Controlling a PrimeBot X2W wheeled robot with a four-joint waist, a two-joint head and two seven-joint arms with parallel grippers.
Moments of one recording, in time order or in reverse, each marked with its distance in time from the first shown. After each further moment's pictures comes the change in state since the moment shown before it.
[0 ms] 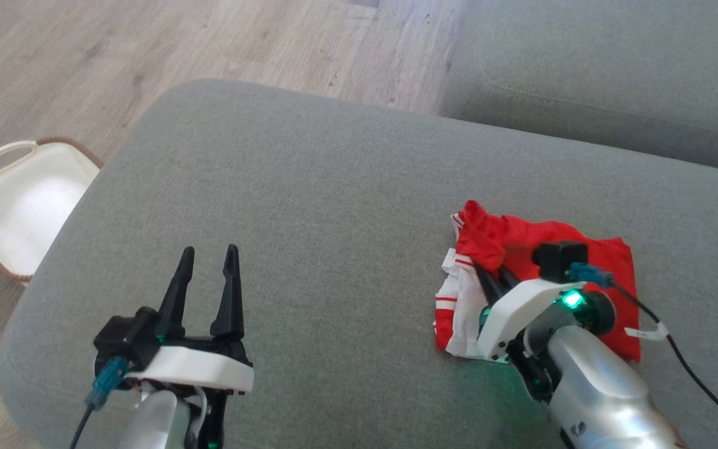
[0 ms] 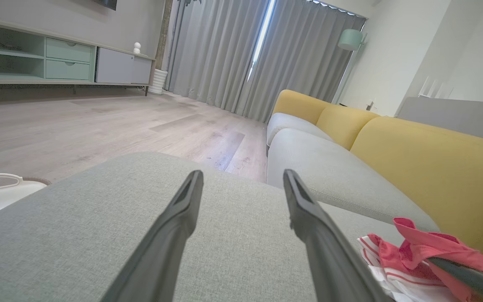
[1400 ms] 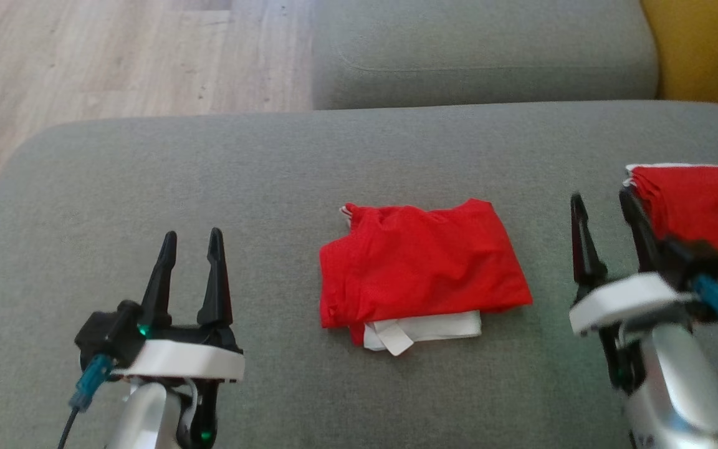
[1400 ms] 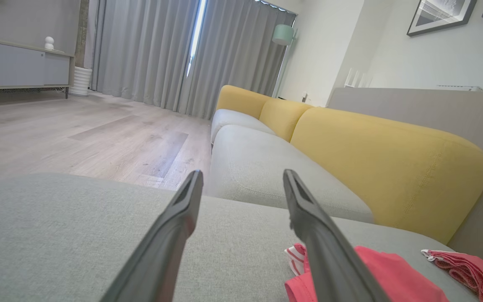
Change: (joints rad) left arm 0.005 -0.016 0.054 -0.071 0.028 0.004 -0.002; right arm 0.152 -0.047 -0.414 -0.351 -0.341 0.000 -0.123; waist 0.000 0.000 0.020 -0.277
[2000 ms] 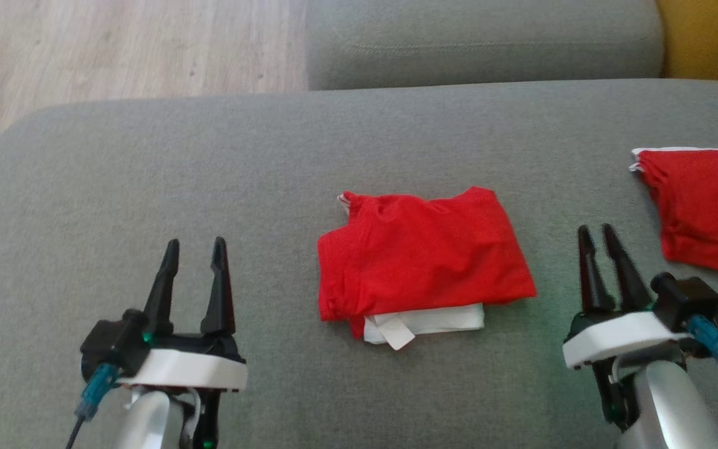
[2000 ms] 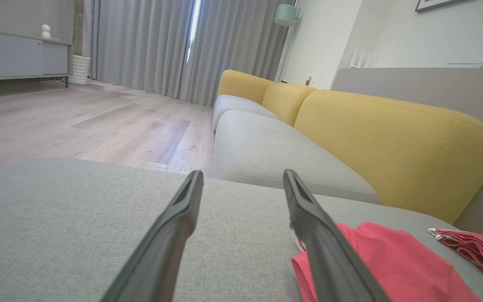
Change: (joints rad) left arm 0.035 -0.007 0.014 -0.021 0.044 -0.003 0.000; right arm 0.168 0.057 -0.048 -0.156 -0.040 0.000 0.006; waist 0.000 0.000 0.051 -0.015
